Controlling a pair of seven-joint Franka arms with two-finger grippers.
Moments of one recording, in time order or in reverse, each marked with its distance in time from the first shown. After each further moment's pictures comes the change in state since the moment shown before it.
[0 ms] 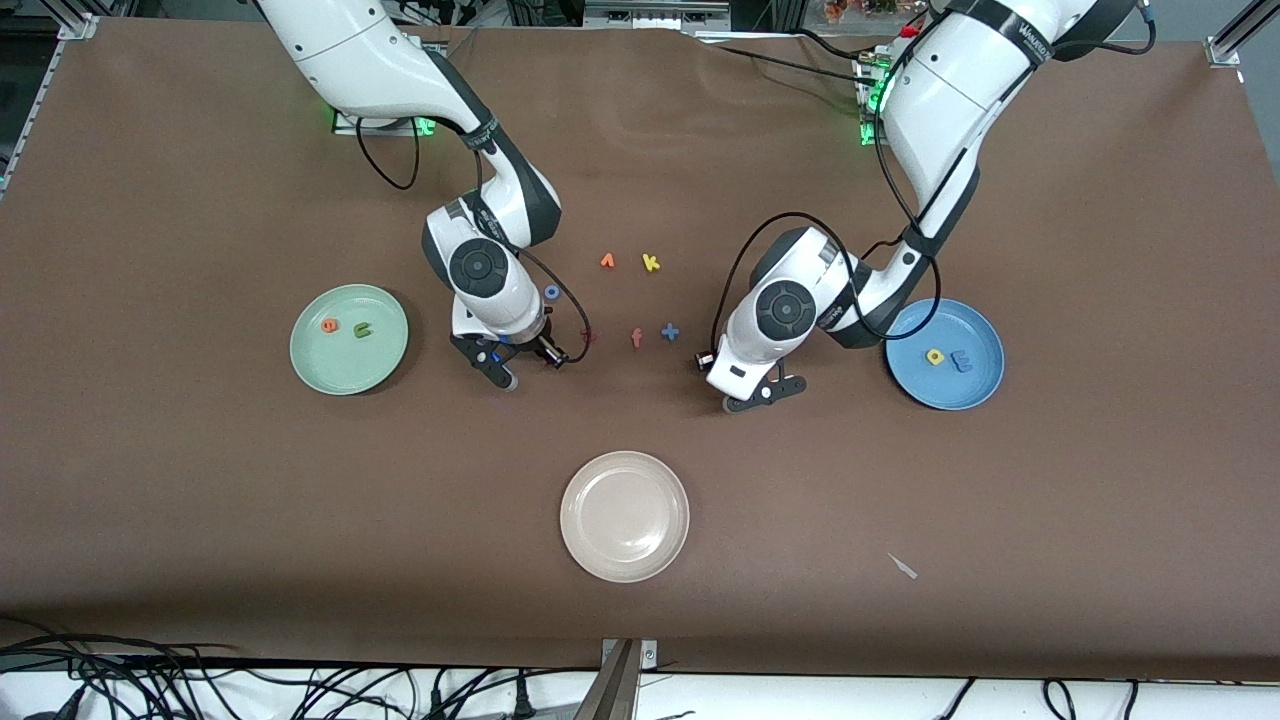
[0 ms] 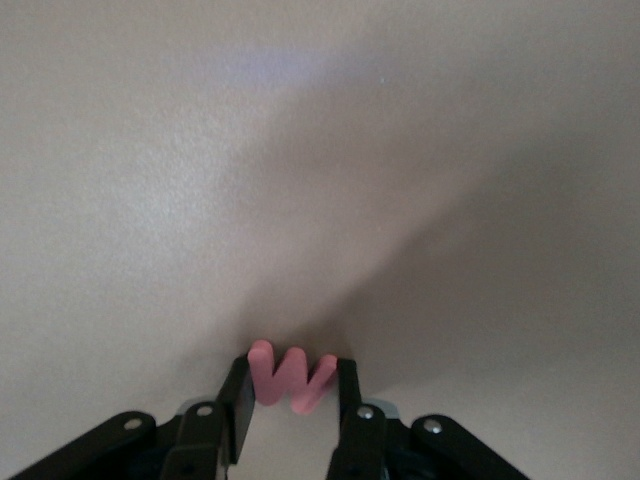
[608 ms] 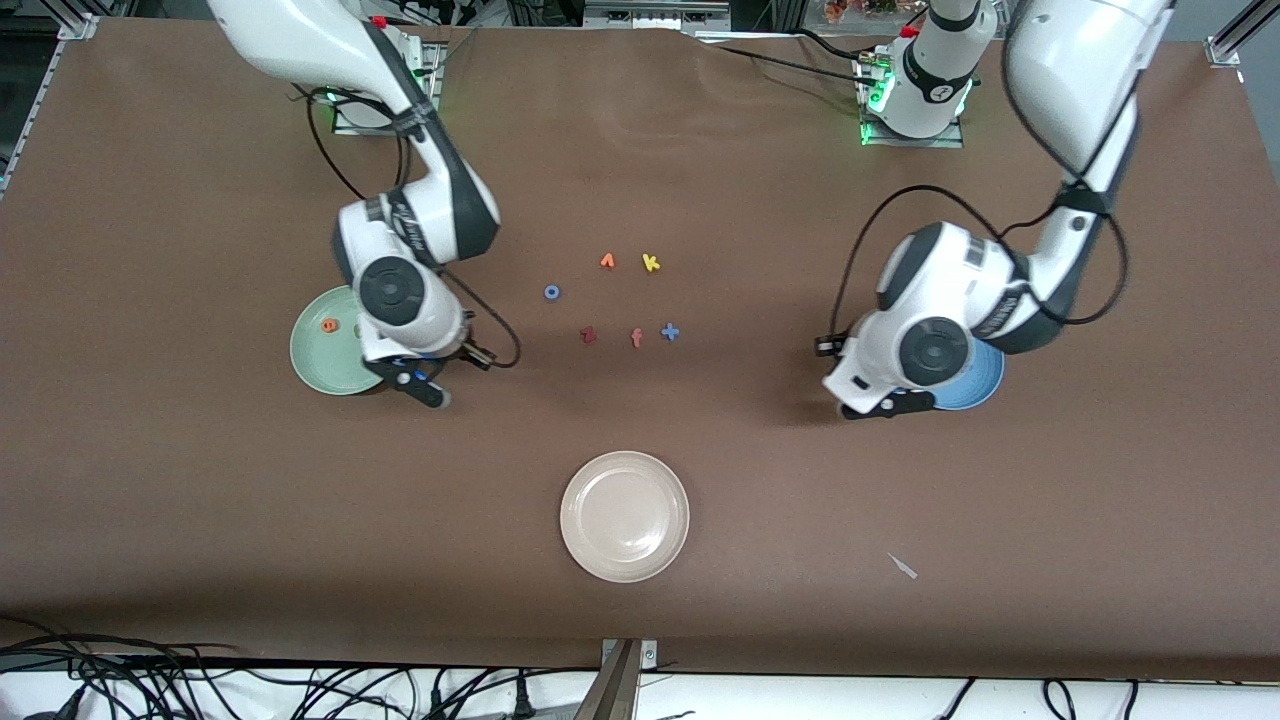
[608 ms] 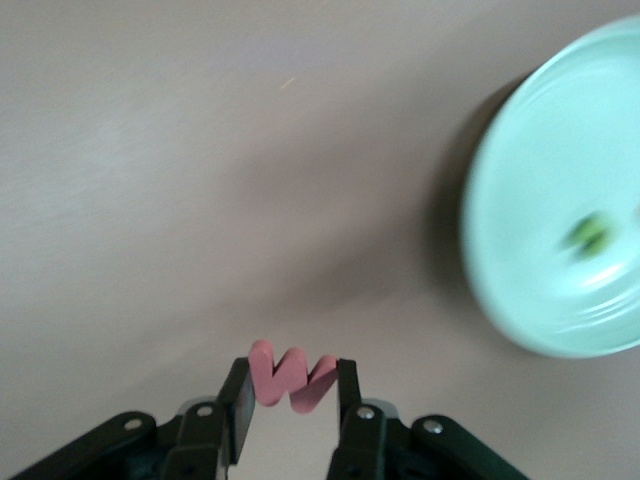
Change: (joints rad) left arm 0.254 -0.195 0.006 0.046 0.004 -0.533 0.457; right arm -0.004 -0.157 -0.207 0.060 -0.006 -0.422 -0.464
